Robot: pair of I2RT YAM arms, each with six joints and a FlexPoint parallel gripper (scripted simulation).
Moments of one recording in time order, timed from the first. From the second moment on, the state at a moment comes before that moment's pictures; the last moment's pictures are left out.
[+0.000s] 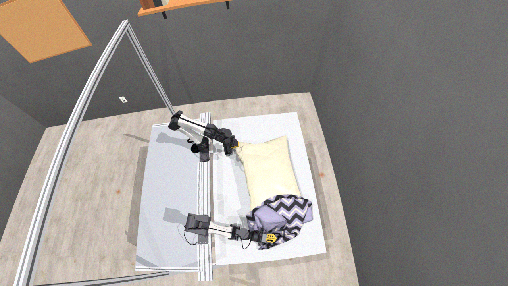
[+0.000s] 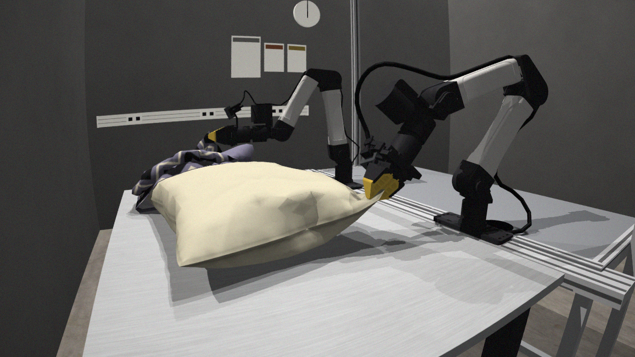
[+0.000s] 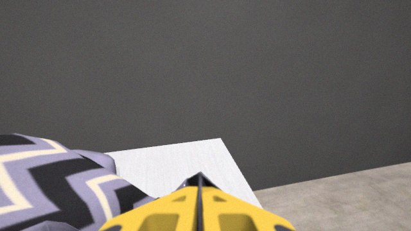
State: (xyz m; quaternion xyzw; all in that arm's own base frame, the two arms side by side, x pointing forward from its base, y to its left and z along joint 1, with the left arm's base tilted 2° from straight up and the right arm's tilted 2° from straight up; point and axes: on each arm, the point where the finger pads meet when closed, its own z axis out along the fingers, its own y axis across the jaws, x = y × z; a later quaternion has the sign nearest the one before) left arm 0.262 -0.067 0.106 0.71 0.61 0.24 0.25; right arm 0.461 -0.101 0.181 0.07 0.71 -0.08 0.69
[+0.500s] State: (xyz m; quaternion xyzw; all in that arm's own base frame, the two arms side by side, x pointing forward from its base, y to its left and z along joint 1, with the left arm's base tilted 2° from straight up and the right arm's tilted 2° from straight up) left arm 0.261 -0.035 0.108 0.70 0.62 0.24 0.25; right arm 0.461 -0.101 0.181 0.07 0.71 -0.08 0.69
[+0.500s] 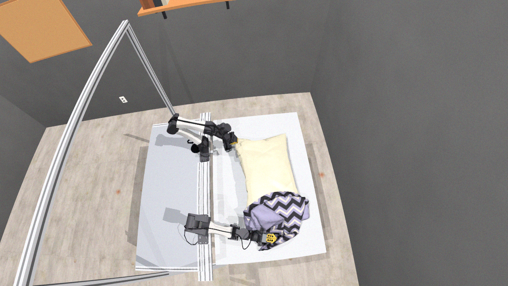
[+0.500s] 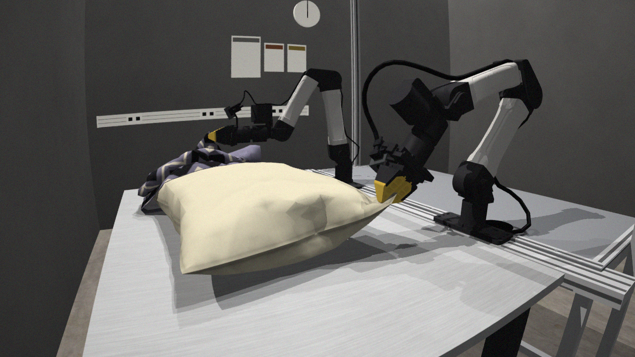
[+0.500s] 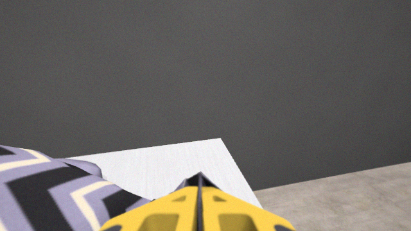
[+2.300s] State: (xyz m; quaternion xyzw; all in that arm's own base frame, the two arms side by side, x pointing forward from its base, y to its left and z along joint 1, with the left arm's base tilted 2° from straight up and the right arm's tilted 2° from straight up) left arm 0.267 0.024 0.112 0.74 0.65 0.14 0.14; right arm 0.461 -0.101 0.181 0.07 0.71 -0.08 0.69
